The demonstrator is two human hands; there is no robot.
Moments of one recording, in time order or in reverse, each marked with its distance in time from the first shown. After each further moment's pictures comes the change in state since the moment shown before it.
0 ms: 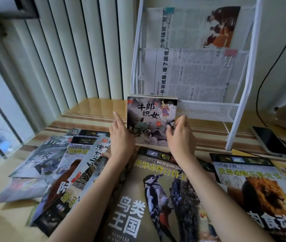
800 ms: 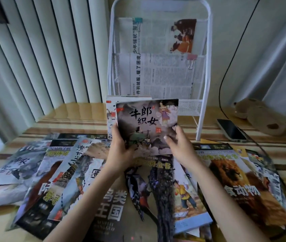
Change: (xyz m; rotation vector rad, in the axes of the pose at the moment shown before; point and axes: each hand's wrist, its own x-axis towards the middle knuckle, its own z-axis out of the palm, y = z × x) left_hand -0.070 0.035 -0.022 -0.718 -0.241 0.288; right_hand -0.042 0.037 -0.087 0.620 -0.388 0.137
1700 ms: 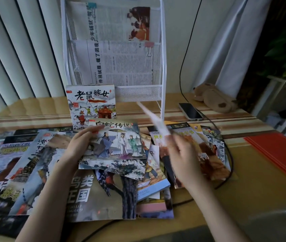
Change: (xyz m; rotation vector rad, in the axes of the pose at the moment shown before) left_hand -0.004 -0.013 -0.014 -0.033 -0.171 -0.471; right_hand -0.125 -0.015 -0.054 -0.185 0.312 -0.200
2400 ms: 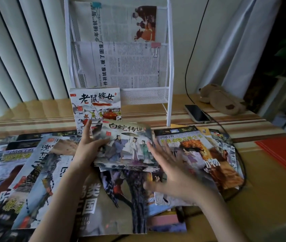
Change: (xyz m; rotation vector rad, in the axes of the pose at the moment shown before) left_hand 0.001 0.004 0.015 -0.300 0.073 -0.041; right_hand -0.003 0.006 0.015 -0.332 -0.744 0.096
